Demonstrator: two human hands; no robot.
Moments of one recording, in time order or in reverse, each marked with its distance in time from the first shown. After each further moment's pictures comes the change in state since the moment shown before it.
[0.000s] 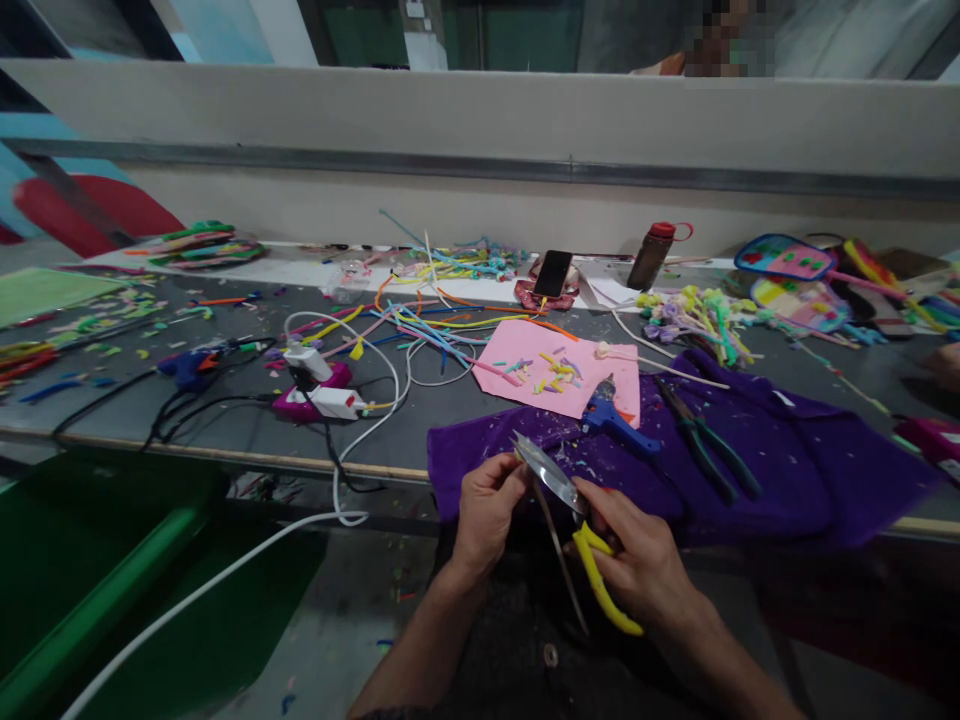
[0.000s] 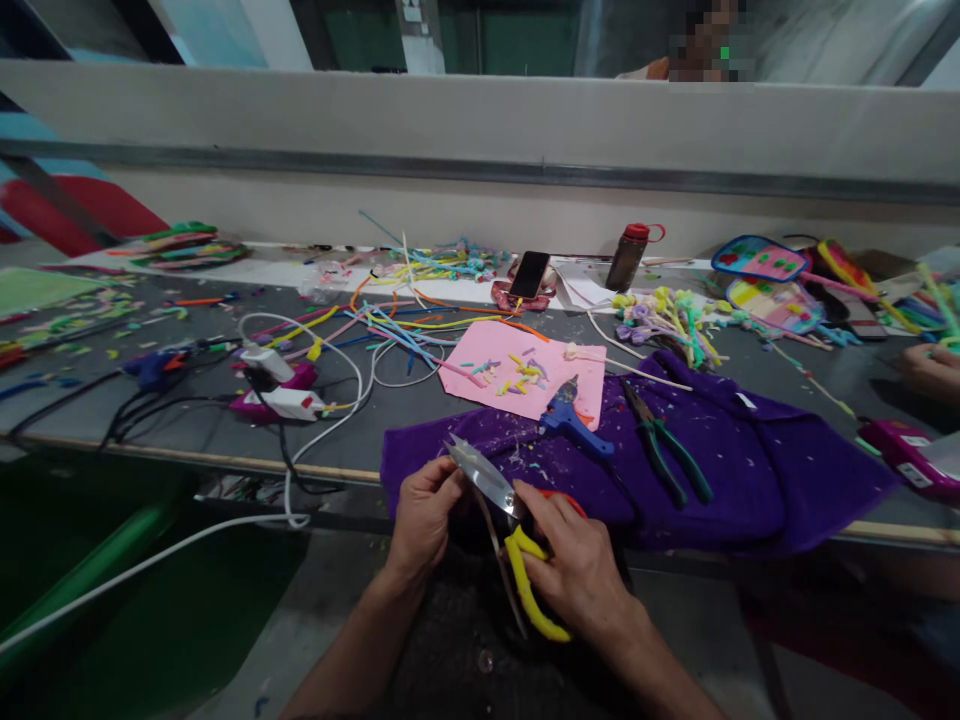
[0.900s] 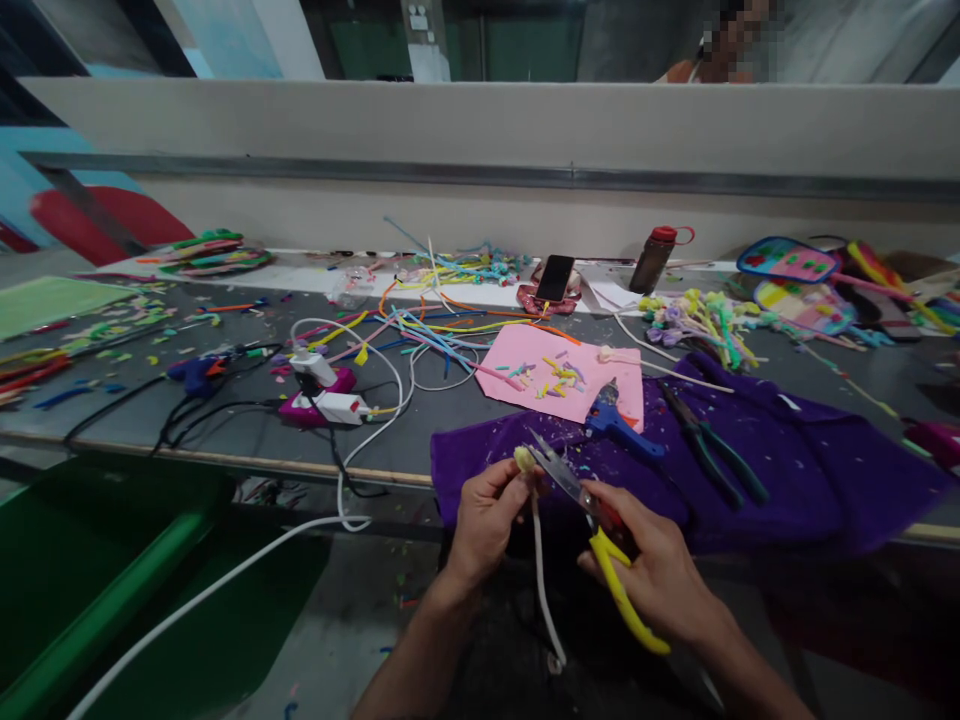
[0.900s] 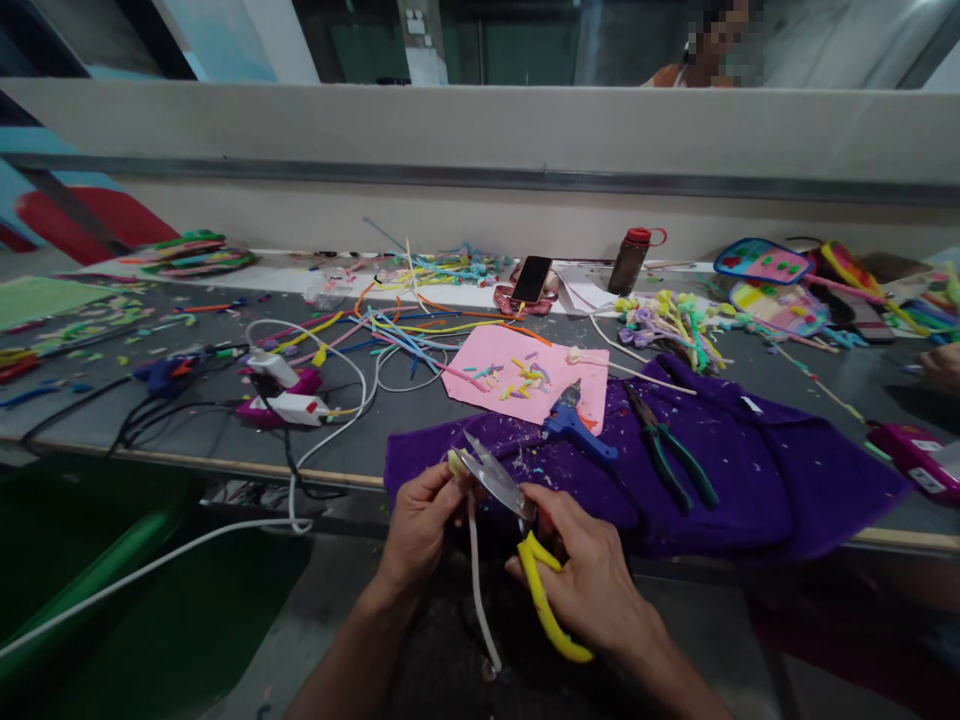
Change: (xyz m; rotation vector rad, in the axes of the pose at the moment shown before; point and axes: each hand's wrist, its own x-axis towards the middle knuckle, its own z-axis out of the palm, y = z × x) left_hand -0.006 0.020 -0.004 0.174 -0.107 0.056; right_hand 0.008 -0.015 -0.019 0.089 -0.089 0.141
